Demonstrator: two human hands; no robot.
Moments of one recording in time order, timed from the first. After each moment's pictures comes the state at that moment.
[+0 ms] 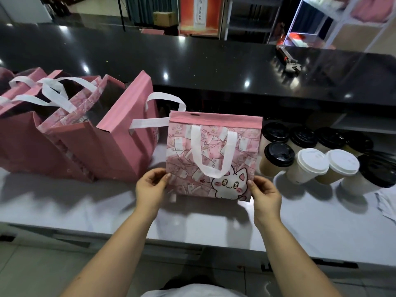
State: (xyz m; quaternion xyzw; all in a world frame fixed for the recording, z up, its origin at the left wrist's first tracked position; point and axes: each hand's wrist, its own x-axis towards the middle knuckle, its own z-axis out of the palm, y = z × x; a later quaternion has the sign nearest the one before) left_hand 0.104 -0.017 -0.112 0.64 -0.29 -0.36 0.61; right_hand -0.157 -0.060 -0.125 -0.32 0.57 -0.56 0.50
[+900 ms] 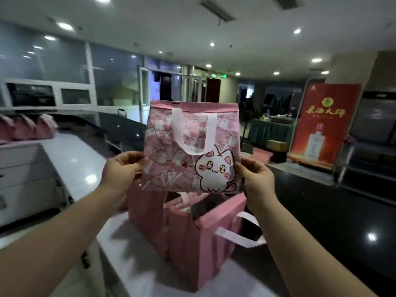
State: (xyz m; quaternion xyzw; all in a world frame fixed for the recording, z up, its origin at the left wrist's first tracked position) left_hand 0.263 0.065 0.174 0.58 -0.20 -0.04 0.79; right_hand 0.084 -0.148 0.172 -0.55 0.21 -0.45 0.67
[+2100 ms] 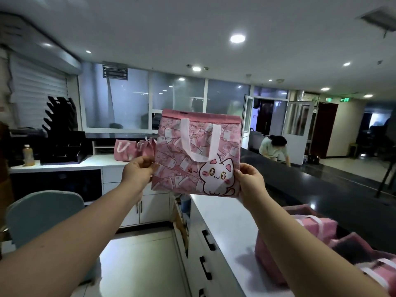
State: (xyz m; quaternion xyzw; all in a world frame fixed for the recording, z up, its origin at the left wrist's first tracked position) left_hand 0.653 0.445 0.216 0.63 -0.03 0.15 0.76; right_hand 0.611 0.178 0.204 -0.58 0.07 -0.22 0.78
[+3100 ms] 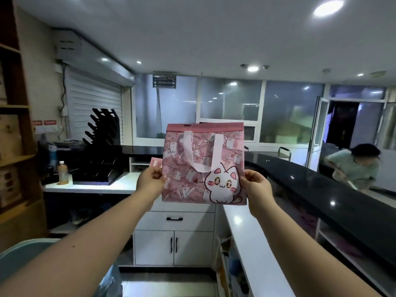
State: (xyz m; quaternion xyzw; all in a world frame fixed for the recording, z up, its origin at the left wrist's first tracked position) left_hand 1.205 0.509 0.217 0.72 0.07 0.24 0.65; right_hand 1.202 0.240 0.225 -0.61 -0.02 -0.15 0.78
